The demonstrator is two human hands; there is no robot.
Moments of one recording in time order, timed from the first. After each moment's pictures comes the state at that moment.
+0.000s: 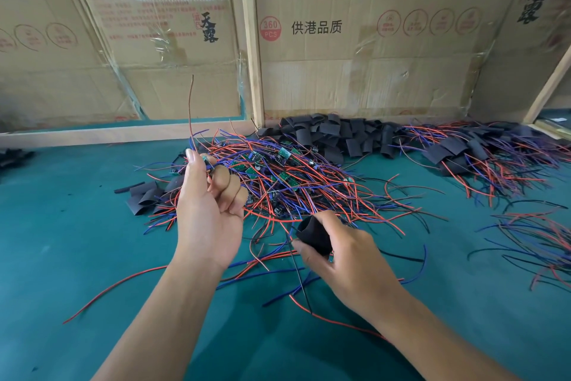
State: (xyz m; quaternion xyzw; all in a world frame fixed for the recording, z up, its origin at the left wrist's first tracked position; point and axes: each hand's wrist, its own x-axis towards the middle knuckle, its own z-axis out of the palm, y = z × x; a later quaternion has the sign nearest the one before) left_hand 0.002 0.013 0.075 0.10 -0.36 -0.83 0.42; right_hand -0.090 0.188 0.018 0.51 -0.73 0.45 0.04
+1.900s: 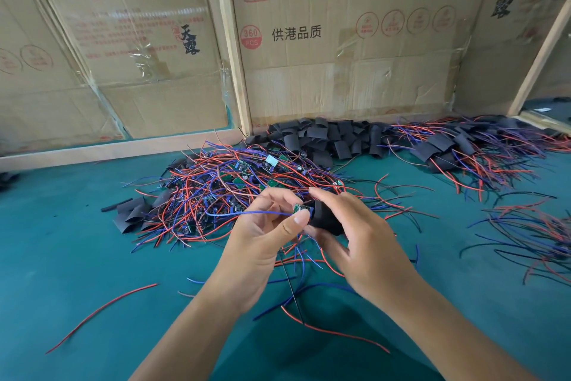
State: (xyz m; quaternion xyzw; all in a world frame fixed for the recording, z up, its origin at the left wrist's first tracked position) left_hand -0.011 0.064 0.050 -0.01 -0.61 -0.75 0.24; right_hand -0.108 0.204 0.043 0.51 -0.73 0.43 0.15
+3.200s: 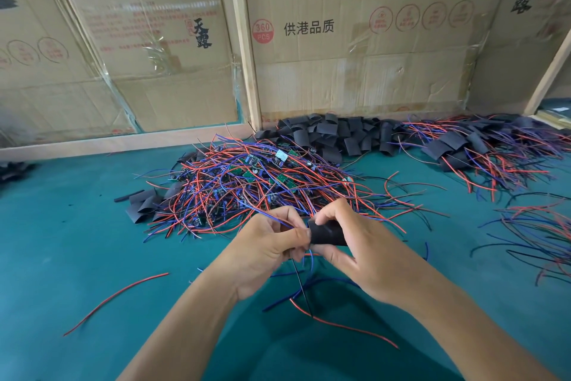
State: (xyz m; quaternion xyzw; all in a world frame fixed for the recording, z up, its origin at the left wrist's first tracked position) left_hand -0.008 0.045 0.040 0.07 -0.64 -0.75 0.11; right_hand -0.114 0.211 0.042 0.59 -0.73 0.35 0.00
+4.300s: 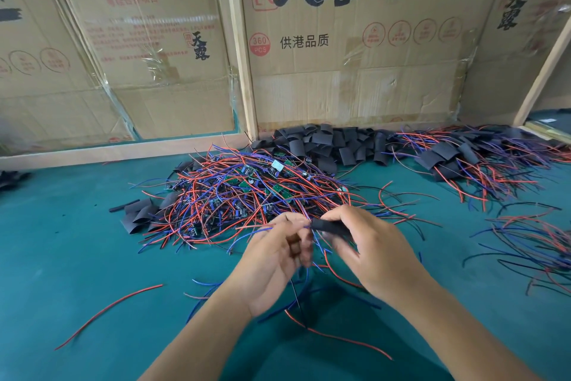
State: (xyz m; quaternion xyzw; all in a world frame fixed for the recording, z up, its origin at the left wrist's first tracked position) left_hand -0.025 0.061 0.027 0.10 -0.51 -0.84 0.14; right_hand -0.126 0.210 0.033 0.51 -0.76 0.37 0.14
